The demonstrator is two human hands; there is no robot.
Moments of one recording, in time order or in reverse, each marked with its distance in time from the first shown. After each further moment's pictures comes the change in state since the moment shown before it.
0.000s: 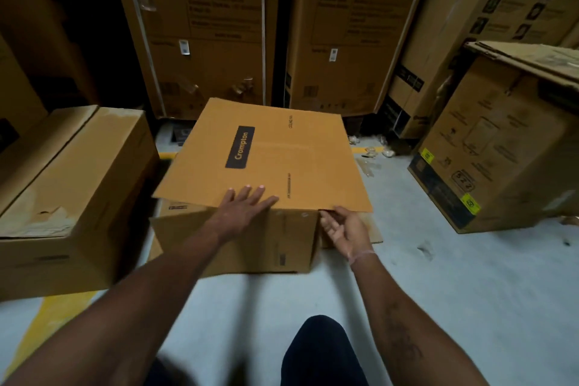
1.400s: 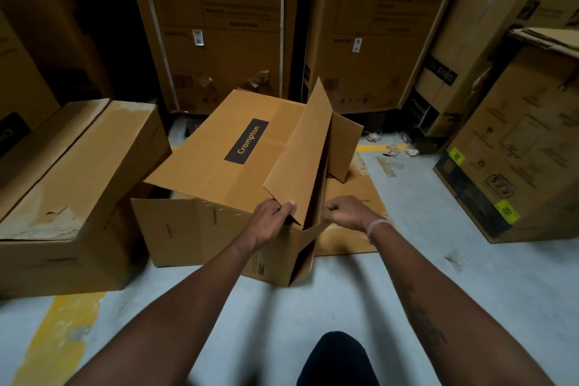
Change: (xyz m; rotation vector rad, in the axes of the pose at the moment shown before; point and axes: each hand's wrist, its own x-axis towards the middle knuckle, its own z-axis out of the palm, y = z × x) left_hand 0.022 0.033 -0.001 -1.085 0.248 -0.339; right_hand 0.064 -0.025 0.048 -1.731 -0.343 -0.261
